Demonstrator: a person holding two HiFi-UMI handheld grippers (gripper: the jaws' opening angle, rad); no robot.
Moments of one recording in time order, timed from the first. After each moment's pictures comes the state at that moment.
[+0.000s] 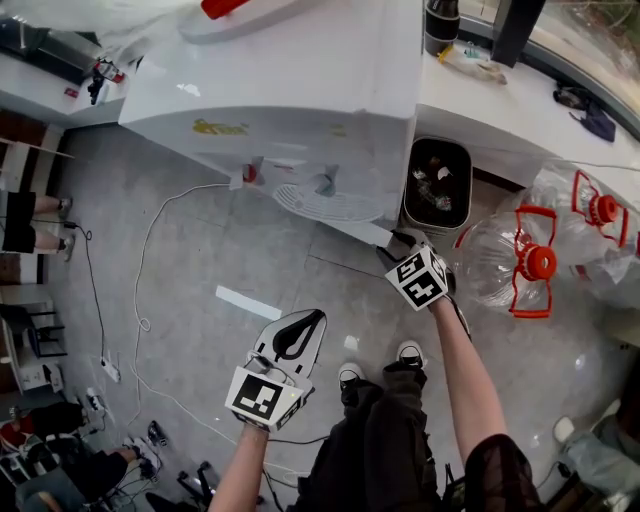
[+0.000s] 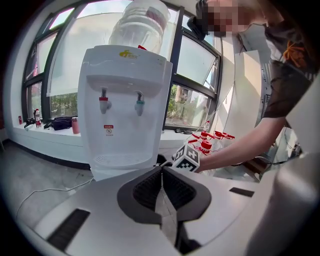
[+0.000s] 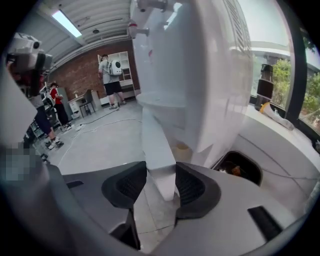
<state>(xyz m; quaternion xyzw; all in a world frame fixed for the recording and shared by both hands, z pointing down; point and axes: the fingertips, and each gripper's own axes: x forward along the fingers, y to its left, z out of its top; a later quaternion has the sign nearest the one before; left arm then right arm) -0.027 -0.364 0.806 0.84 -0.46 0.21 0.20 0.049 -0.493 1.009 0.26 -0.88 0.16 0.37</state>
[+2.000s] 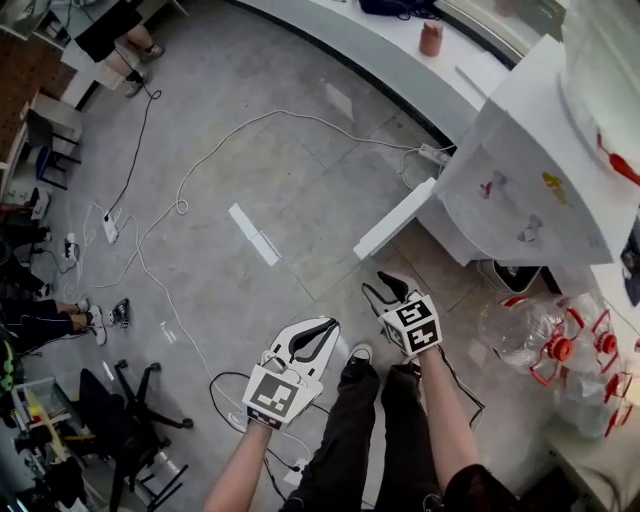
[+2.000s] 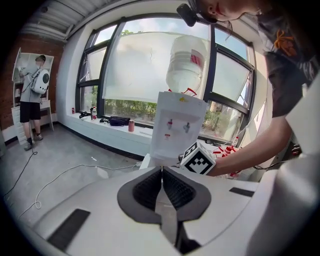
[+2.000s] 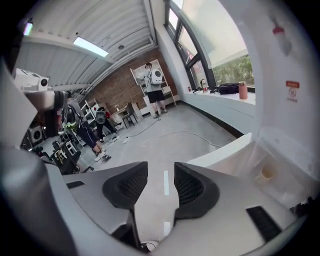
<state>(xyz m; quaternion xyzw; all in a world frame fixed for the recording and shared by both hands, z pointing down) -0.221 -0.201 0.717 0.72 -0.62 0.17 0.26 -0.221 -0.282 0.870 0.04 -0.92 0.21 0.31</state>
